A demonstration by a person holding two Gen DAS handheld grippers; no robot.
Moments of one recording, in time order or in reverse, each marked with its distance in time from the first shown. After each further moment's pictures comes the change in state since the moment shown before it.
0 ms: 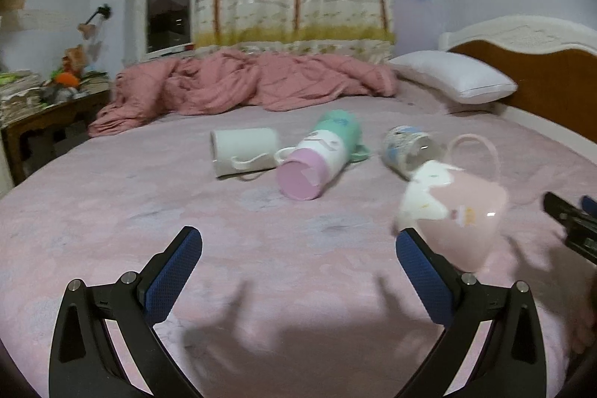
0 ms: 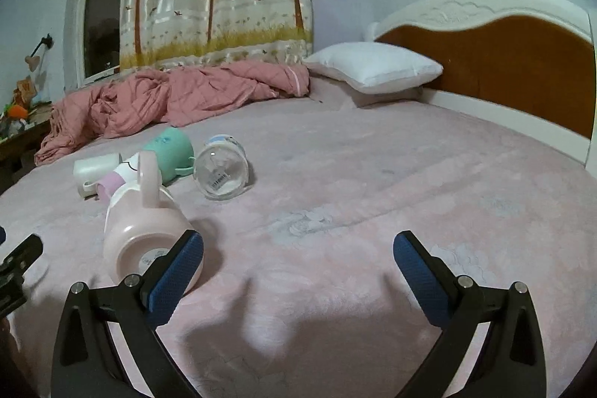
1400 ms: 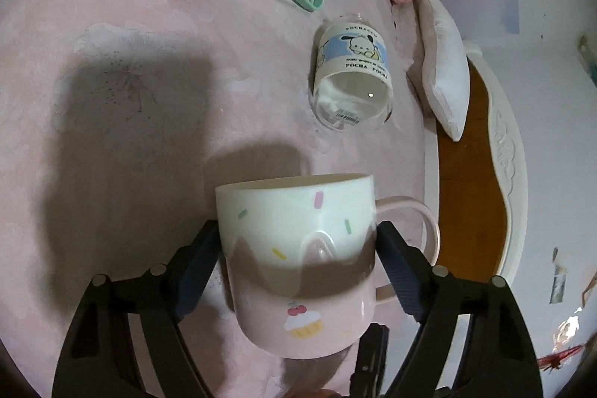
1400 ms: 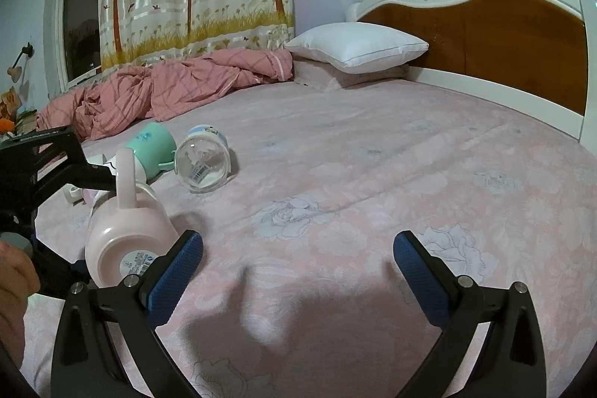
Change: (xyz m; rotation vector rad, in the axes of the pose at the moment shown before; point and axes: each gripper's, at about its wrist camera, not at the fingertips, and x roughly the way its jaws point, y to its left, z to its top) left arm 0.155 -0.037 0.019 -0.877 0.809 -0.568; right arm 0.010 -0.017 -0.002 0.056 0.058 -0.045
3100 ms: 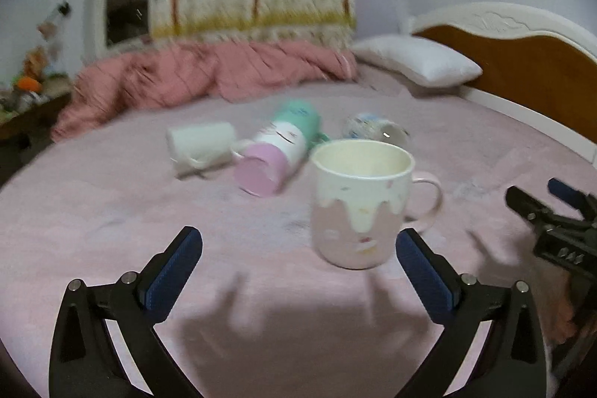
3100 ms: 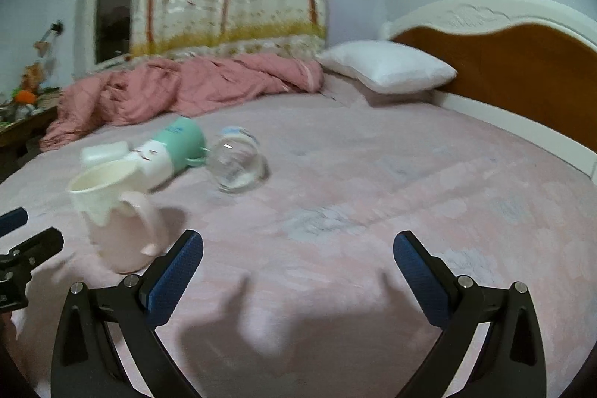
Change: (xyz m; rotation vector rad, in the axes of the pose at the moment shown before) left arm -0.096 0.009 -0.109 0.966 -0.696 0.516; right arm -0.023 0.033 -0.006 -0.131 -0.066 0.080
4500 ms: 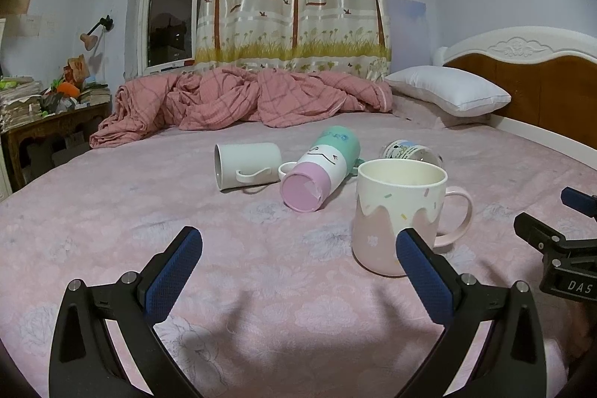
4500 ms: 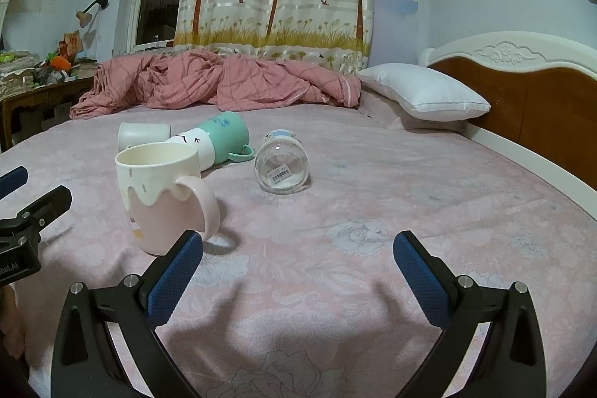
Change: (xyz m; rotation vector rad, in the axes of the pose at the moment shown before) left arm -0.010 0.013 -0.015 -0.054 -0.111 0.116; right arm -0.004 0.035 -0.003 -0.137 -0.031 0.074
